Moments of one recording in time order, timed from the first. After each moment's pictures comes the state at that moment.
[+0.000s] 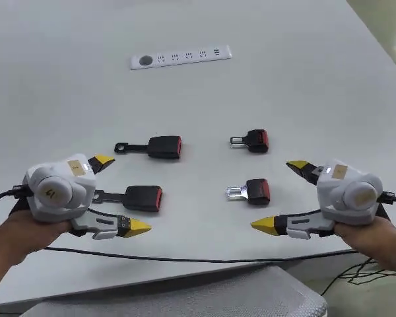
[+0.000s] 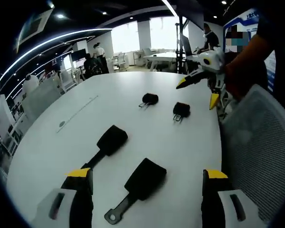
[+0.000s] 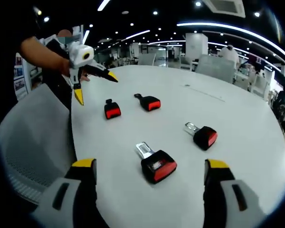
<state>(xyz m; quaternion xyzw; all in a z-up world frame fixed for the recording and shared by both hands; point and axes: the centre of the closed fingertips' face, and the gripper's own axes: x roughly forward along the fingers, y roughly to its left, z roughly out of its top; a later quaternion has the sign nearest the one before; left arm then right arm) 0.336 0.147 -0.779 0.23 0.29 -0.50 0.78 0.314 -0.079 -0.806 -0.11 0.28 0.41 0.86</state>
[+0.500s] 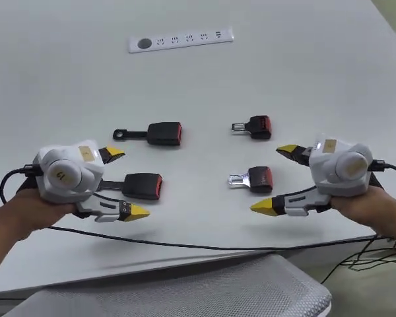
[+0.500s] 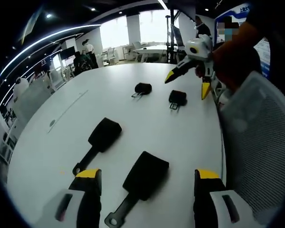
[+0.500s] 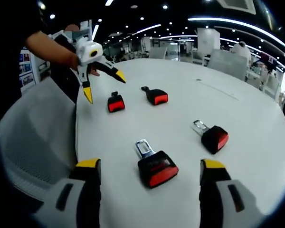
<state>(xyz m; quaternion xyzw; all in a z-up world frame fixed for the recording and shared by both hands) 0.341 0.147 -0.804 0.26 0.31 -0.52 0.75 0.325 -0.071 -0.824 -0.13 0.30 0.46 0.82</state>
